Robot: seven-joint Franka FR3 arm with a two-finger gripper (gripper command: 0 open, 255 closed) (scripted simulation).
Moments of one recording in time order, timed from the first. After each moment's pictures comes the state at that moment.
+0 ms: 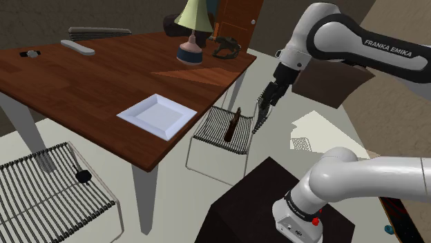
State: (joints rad) arm -0.02 -0.82 0.01 -2.43 0.11 1.62 -0.06
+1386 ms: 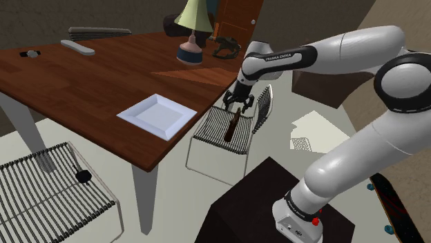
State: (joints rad) arm -0.21 -0.16 0.08 -2.30 0.09 2.10 0.43
